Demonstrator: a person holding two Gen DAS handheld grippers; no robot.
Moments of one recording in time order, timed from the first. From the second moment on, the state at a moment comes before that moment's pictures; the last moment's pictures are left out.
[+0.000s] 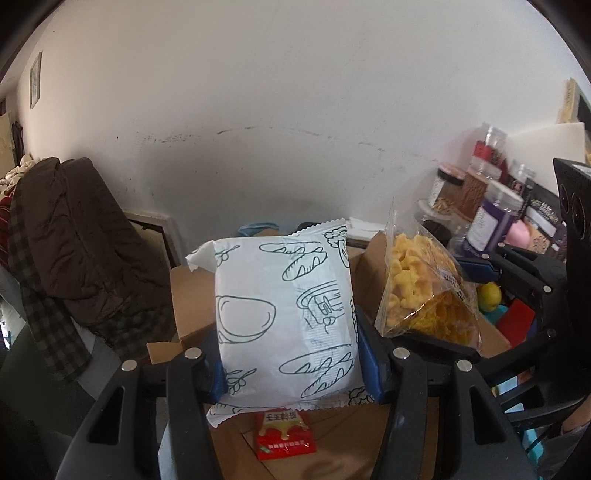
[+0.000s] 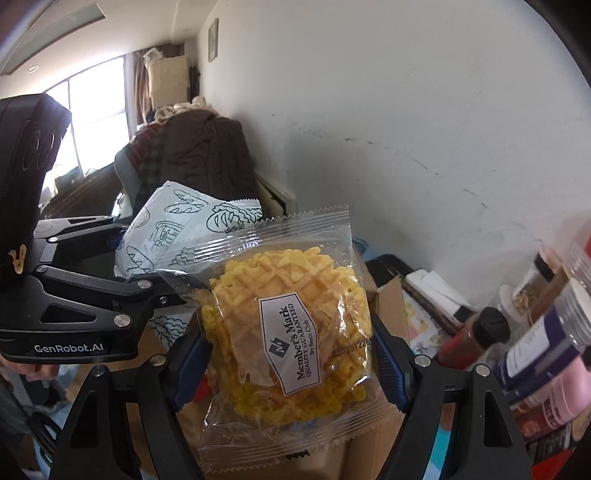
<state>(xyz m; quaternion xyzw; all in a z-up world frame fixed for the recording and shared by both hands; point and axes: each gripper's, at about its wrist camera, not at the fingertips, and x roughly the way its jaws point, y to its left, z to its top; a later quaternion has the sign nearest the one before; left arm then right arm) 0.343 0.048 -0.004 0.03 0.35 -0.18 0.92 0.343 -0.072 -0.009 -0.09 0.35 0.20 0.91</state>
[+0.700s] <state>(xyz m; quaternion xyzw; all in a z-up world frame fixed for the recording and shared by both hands) 0.378 0.034 -0.064 0.08 0.48 -0.15 0.86 0.374 -0.062 -0.070 -0.10 0.45 0.19 0.87</state>
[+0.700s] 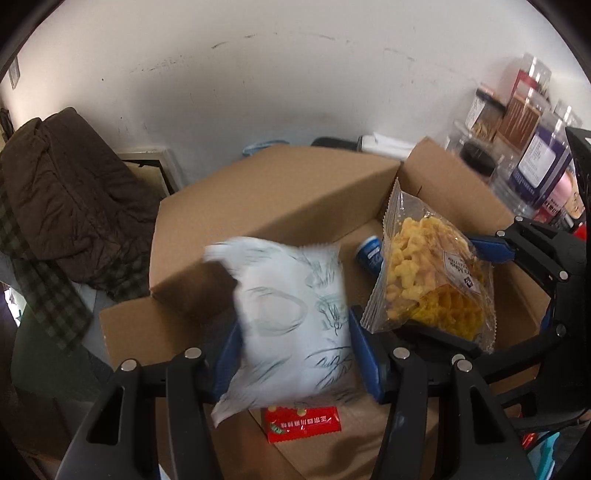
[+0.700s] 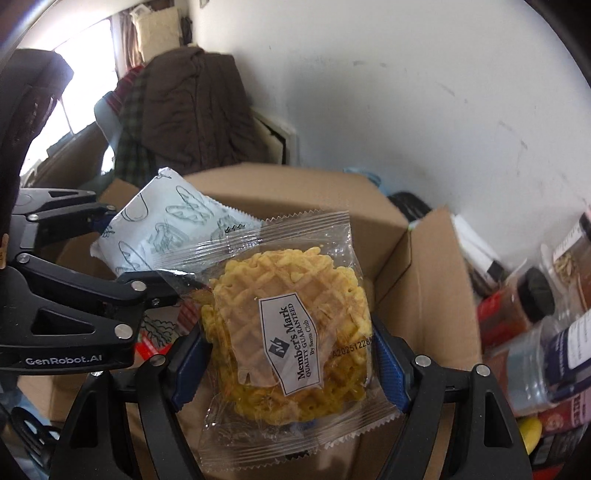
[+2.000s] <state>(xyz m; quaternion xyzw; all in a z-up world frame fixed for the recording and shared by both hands) 0.295 0.061 0.046 0.06 0.39 -0.08 0.92 0.315 -0.071 0.015 -0.11 0.42 0.13 0.89</state>
